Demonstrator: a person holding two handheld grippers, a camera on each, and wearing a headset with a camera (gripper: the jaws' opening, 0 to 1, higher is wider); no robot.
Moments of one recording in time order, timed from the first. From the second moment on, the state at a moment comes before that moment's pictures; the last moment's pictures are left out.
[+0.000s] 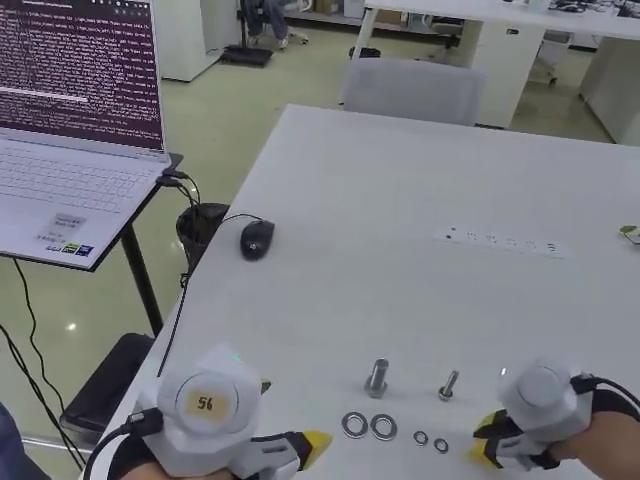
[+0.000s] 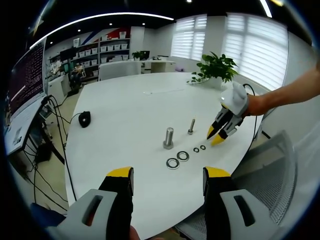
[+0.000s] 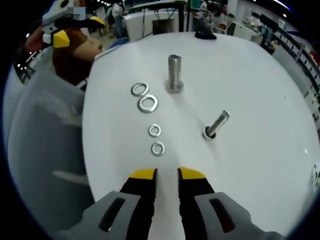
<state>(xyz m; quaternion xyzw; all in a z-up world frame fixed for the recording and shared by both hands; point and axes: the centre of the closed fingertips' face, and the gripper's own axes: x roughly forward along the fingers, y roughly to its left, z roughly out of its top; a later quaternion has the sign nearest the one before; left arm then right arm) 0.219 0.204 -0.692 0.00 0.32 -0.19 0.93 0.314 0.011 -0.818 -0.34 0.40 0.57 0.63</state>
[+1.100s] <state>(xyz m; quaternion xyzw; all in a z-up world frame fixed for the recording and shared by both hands) 0.220 0.202 -0.691 0.00 0.31 -0.19 0.93 0.307 0.038 -0.825 -0.40 0.37 0.61 0.58</state>
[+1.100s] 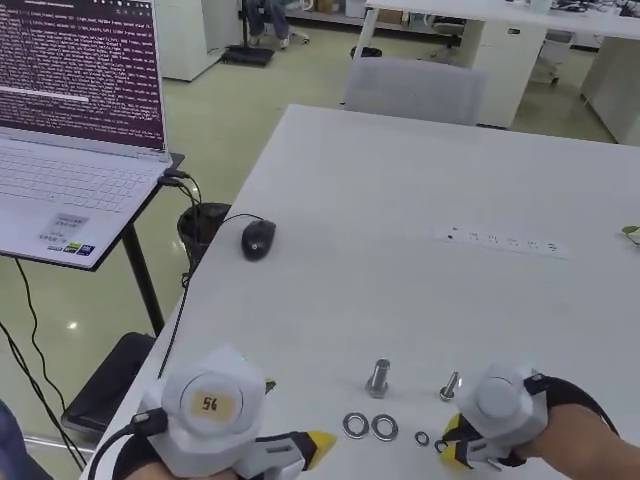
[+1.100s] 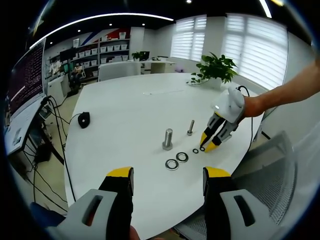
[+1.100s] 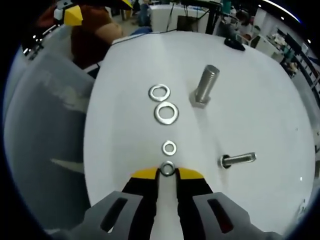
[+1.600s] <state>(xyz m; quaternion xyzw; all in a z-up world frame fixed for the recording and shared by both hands) 0.217 0.205 -0.692 0.00 0.32 -0.19 0.93 0.308 0.039 -0.825 -0.41 0.37 0.61 0.57</state>
